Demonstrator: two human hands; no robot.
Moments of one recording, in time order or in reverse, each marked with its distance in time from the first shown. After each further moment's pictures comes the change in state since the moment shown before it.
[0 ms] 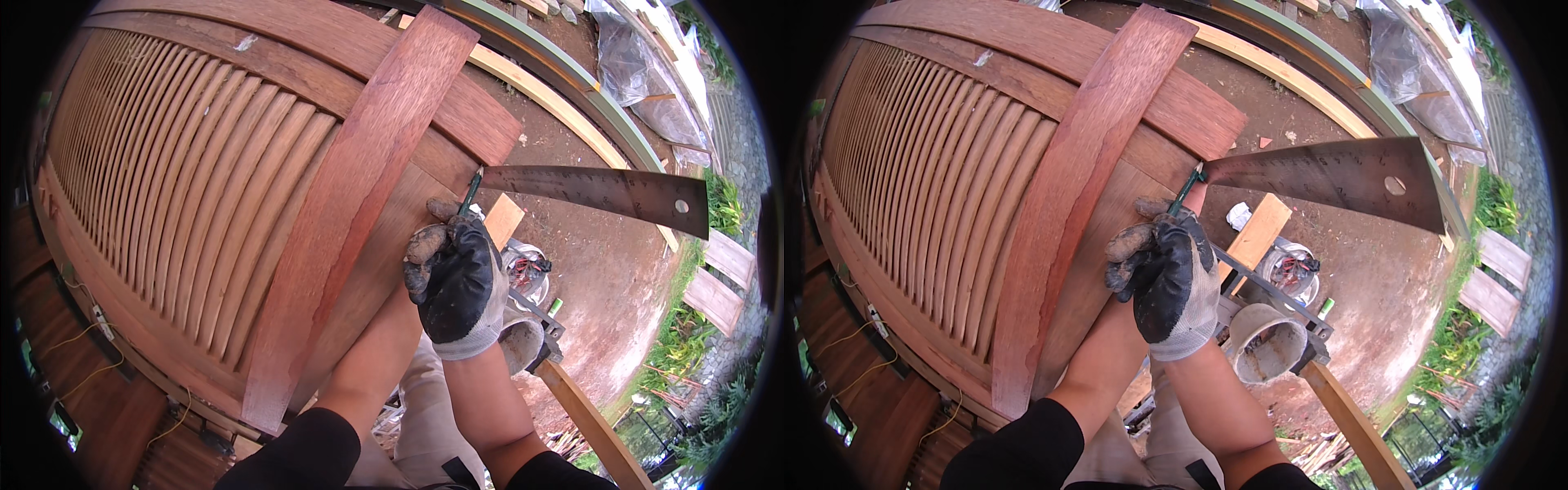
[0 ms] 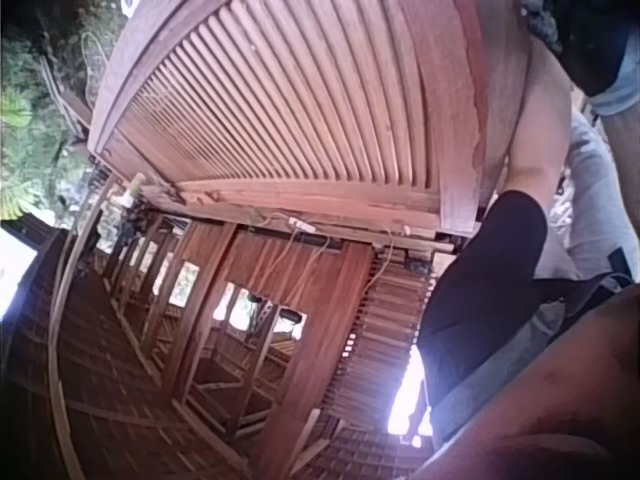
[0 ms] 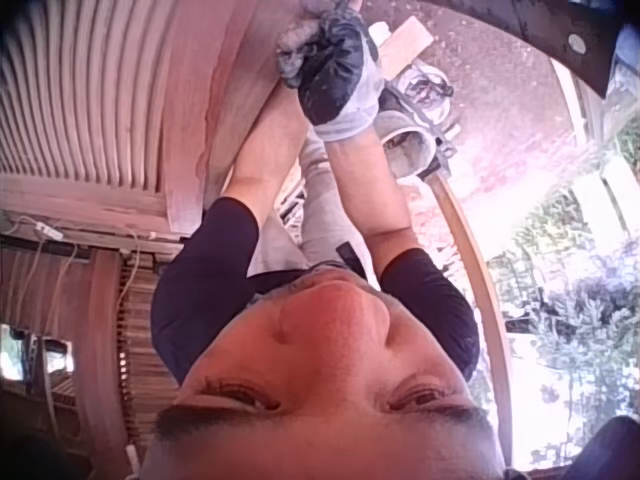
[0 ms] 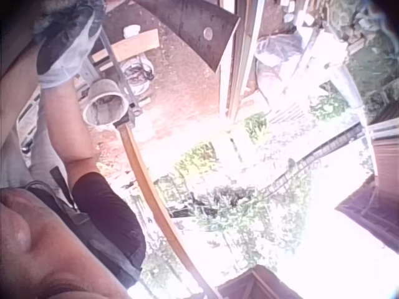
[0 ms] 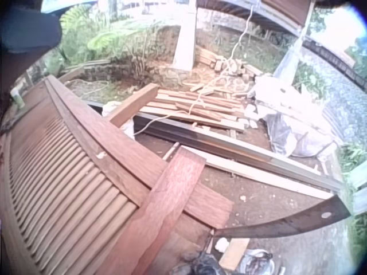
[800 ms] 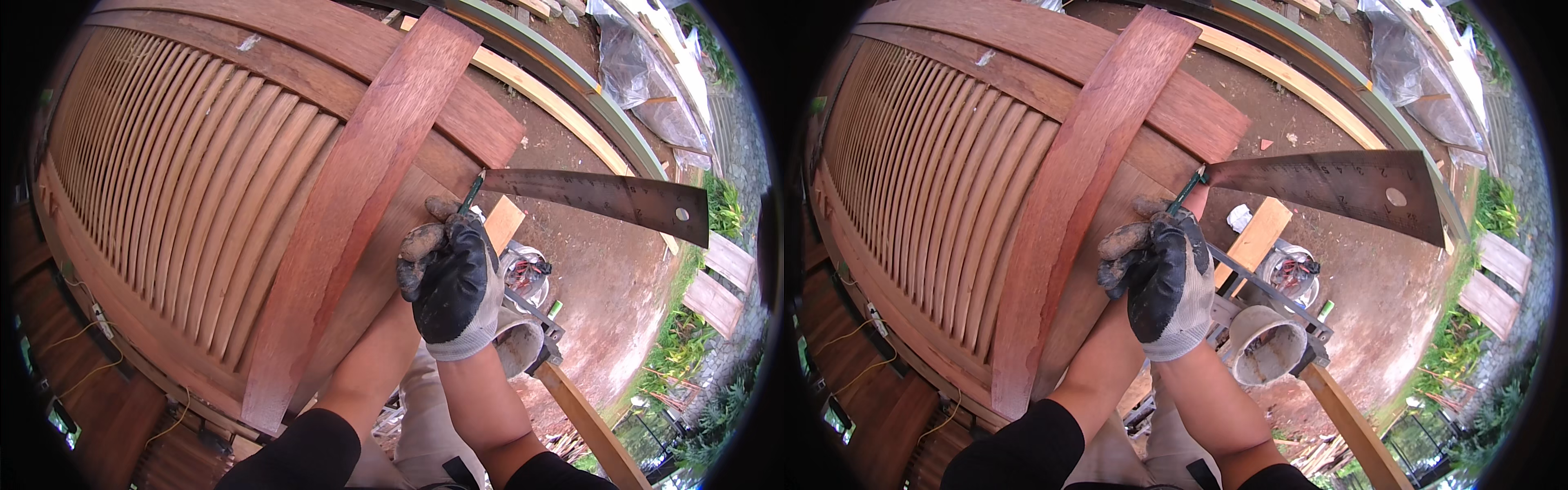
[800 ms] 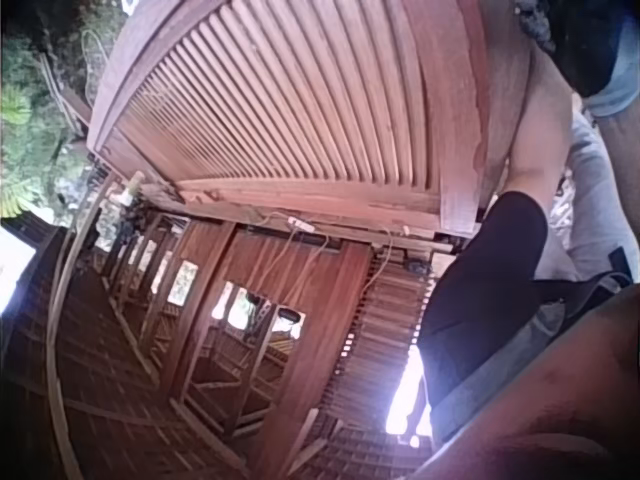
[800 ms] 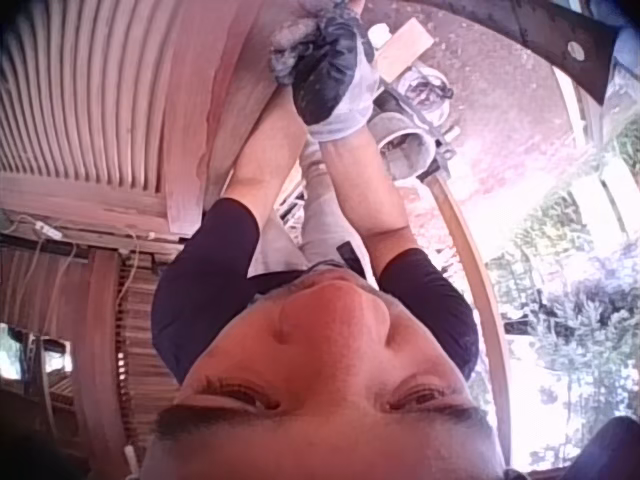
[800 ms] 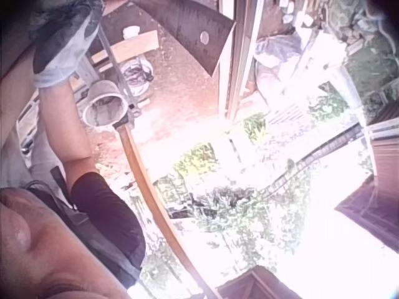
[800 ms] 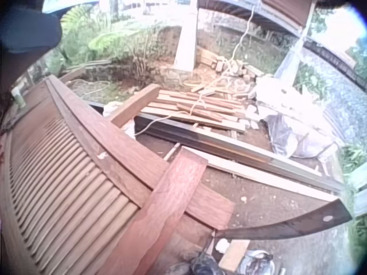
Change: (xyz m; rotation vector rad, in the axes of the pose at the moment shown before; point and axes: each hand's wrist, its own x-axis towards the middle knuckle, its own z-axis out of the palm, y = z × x) left_hand 0.012 -0.006 0.001 -0.097 0.027 -0.015; right_hand 0.000 0.003 0.012 -0.077 0.046 -0.104
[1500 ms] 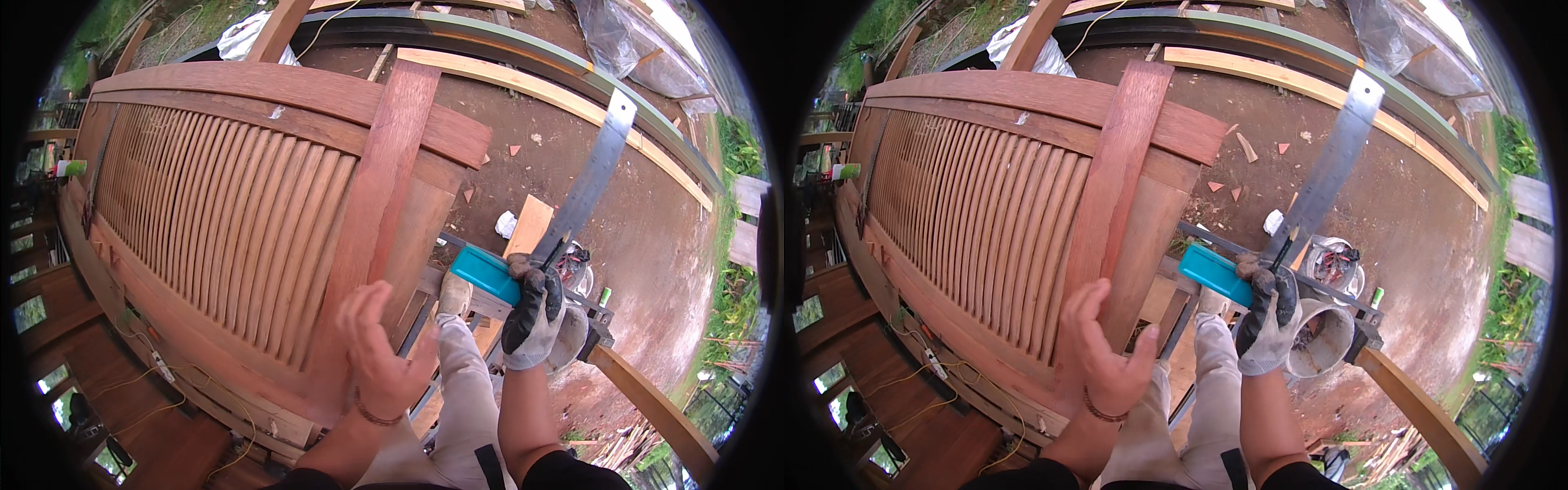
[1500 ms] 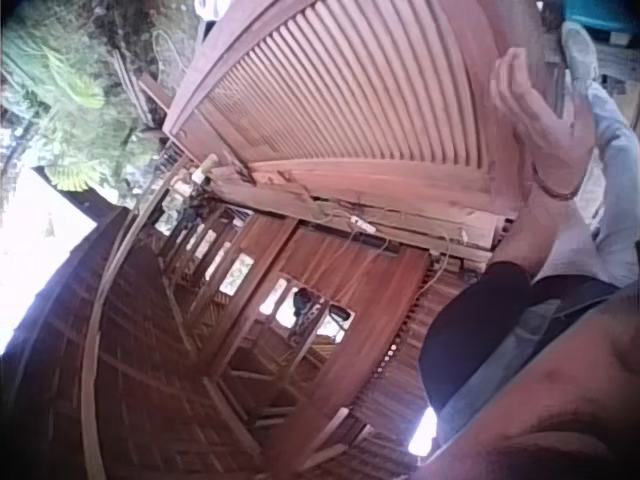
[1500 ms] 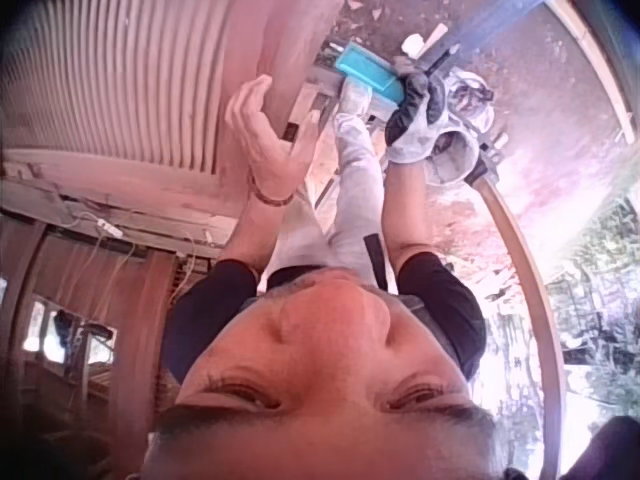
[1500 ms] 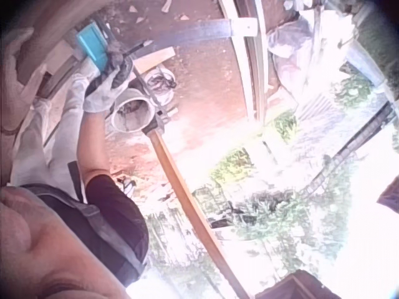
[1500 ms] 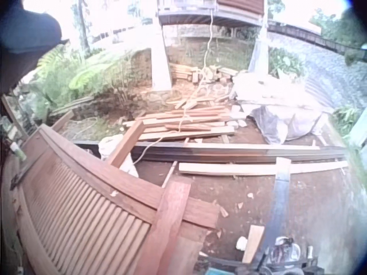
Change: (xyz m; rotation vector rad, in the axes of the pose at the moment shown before) left_hand -0.219 0.163 0.192 2.258 -0.163 0.486; right_hand -0.071 -0.021 -0.073 -0.539 0.255 -0.562
